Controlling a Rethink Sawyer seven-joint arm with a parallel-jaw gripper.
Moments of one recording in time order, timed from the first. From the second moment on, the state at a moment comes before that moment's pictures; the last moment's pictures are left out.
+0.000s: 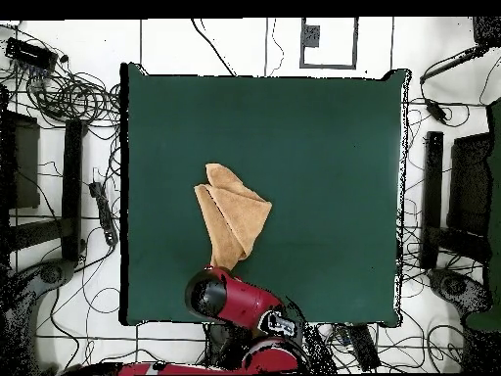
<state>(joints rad) 0.02 -0.45 -0.10 2.12 0.22 0.04 1.82</state>
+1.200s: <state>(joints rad) 0.02 -0.51 -0.11 2.12 0.22 0.10 1.82</state>
